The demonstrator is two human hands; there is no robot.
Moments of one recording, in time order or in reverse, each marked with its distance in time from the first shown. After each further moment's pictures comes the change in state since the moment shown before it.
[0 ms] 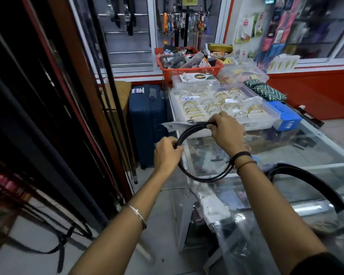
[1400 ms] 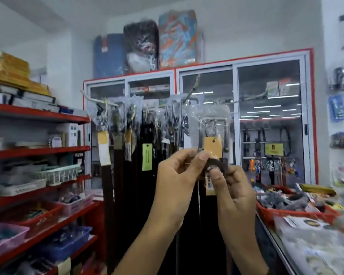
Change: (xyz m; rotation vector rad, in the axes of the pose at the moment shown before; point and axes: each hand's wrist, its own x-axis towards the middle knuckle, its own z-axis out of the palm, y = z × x) left_hand -0.075 0.084 -0.414 -0.700 0.319 0.698; right_hand -0.034 -0.414 -0.172 1.691 0.336 -0.445
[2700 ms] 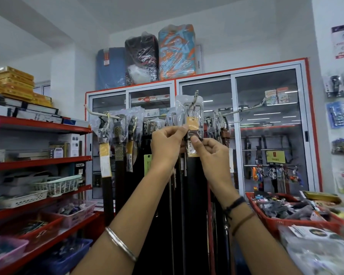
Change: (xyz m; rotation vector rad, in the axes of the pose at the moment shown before) left_hand 0.104 0.004 -0.011 0.142 0.208 -0.030; right_hand 0.102 0.030 0.035 -0.195 -0.045 0.037
